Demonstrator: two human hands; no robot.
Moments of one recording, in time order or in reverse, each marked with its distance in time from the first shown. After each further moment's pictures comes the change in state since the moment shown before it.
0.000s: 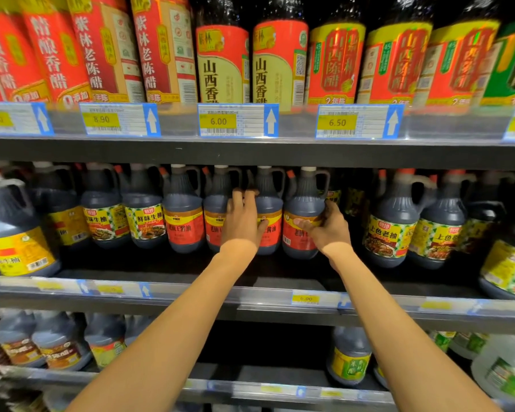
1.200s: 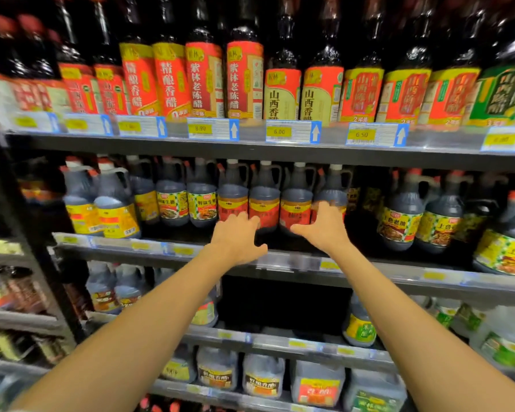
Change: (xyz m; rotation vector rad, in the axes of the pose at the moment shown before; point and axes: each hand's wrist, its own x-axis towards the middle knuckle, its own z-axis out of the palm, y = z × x) left_hand -0.094 -0.049 -0.128 0.417 -0.420 0.119; right_hand -0.116 -0.078 0.007 -0.403 -0.157 -0.156
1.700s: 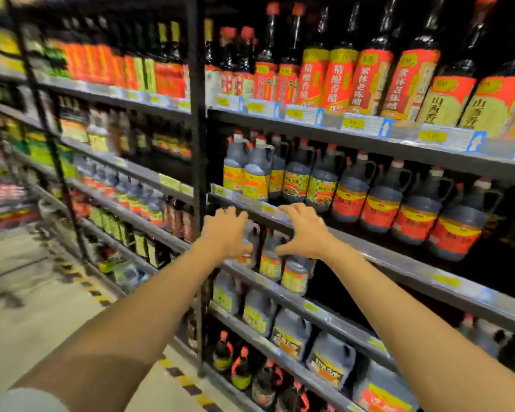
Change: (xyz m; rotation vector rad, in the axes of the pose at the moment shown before) left_hand -0.211 -0.149 -0.015 0.147 -0.059 -0.480; right_hand -0.125 -0.166 0.105 -0.362 -0.484 -0.764
